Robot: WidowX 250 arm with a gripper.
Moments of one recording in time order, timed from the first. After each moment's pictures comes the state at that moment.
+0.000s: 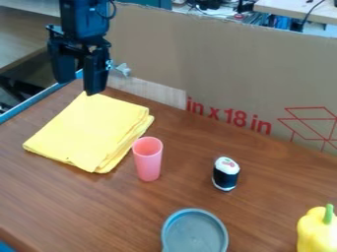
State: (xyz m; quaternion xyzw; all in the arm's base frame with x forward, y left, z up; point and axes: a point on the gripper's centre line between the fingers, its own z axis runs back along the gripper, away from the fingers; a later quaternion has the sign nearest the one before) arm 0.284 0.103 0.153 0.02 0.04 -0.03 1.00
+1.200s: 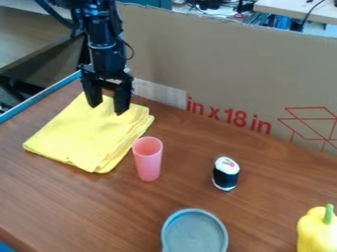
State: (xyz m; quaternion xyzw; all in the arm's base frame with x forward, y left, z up) arm 0.368 0.143 0.064 0.01 0.00 0.03 1.00
